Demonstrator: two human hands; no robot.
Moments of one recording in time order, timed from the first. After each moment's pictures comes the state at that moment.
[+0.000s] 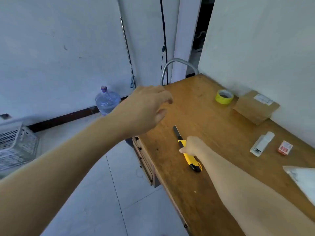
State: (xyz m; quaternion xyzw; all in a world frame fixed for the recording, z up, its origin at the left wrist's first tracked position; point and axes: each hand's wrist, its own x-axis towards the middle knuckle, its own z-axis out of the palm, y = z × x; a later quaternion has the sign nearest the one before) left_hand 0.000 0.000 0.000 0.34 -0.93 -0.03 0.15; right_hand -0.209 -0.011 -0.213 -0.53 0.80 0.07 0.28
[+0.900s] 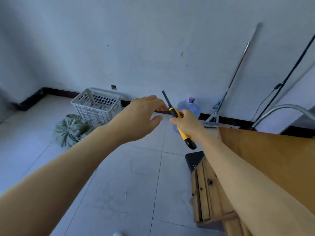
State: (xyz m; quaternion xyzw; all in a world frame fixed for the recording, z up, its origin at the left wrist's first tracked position) left_hand 0.322 -0.016 -0.013 0.64 -0.73 -0.08 0.23; right_hand 0.182 -0.150 -0.101 -0.70 0.56 -0.17 0.41
